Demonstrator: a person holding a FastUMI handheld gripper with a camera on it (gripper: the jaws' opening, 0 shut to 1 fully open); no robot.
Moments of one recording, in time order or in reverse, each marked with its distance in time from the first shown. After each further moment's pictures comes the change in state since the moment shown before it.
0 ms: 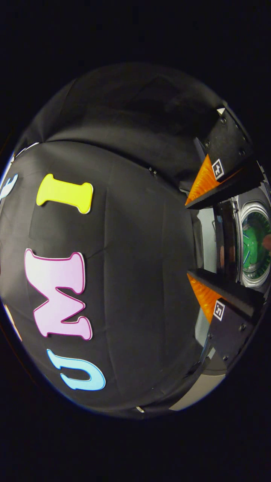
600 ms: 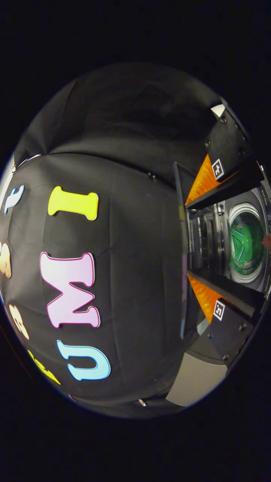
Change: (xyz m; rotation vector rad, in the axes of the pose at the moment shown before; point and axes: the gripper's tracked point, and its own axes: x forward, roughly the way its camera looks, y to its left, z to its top) arm -0.089 -0.013 0.006 0.021 -0.110 -0.012
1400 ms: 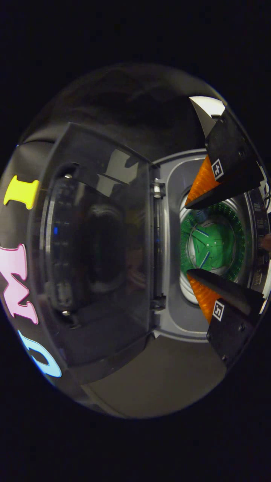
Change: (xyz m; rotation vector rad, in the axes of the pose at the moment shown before) arm 0.016 0.002 -0.219 -0.044 0.325 0.021
